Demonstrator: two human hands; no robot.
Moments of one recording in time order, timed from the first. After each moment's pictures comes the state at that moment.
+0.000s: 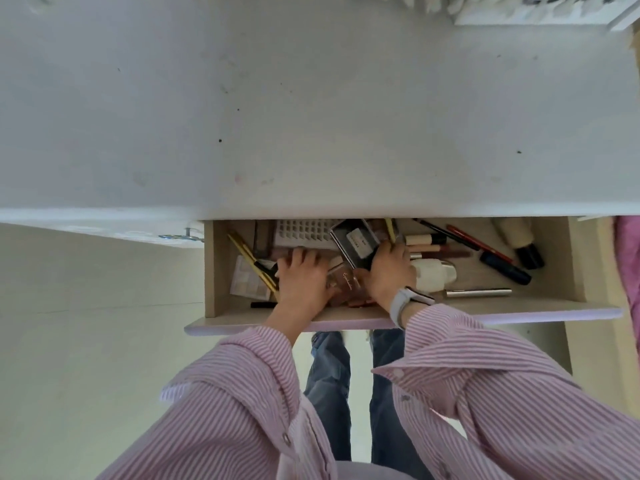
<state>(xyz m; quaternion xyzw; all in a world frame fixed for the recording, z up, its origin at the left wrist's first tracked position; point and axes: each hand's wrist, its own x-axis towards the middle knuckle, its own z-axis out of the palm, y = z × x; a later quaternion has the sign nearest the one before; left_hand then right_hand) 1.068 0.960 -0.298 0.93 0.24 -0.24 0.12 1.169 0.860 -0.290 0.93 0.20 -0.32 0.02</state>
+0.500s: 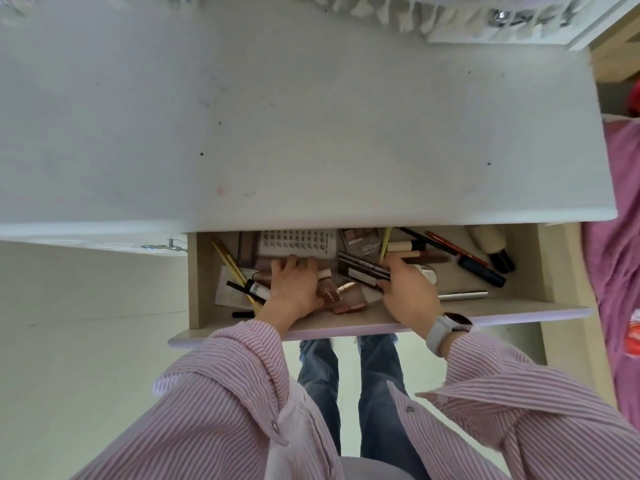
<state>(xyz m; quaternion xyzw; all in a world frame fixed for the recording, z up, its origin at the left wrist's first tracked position) 1.088 0.963 -0.297 0.91 0.21 -0.32 0.14 1.192 0.811 -0.256 0.91 0.24 -0.33 -0.03</state>
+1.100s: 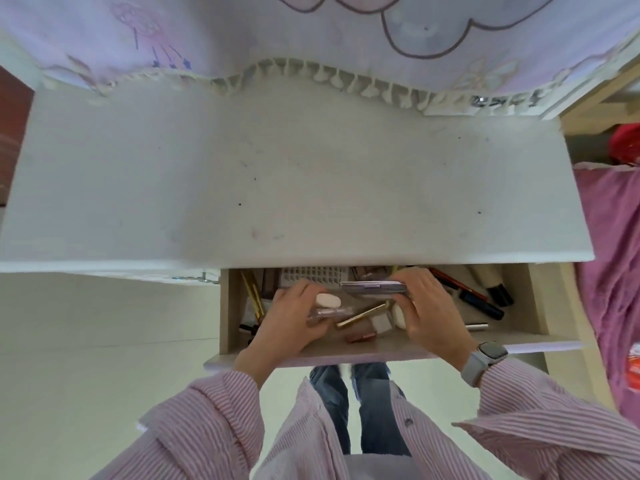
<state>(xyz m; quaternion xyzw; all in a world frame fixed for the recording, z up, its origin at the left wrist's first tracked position) 1.053 0.993 -0.213 0.91 0.19 -0.14 0.33 1.203 0.816 -0.188 0.85 0.44 -0.17 -0.24</state>
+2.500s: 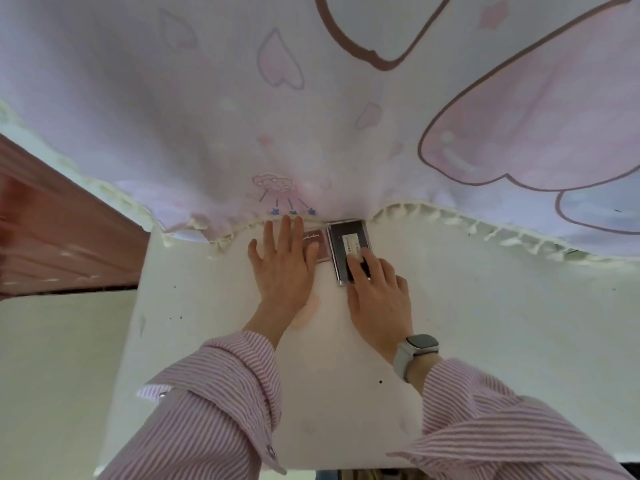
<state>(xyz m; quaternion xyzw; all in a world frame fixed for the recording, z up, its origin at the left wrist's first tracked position) 1.167 1.343 -0.215 0.93 0.37 -0.02 0.09 1.224 1.195 -0.197 0.91 0.38 -0.07 -0.14</state>
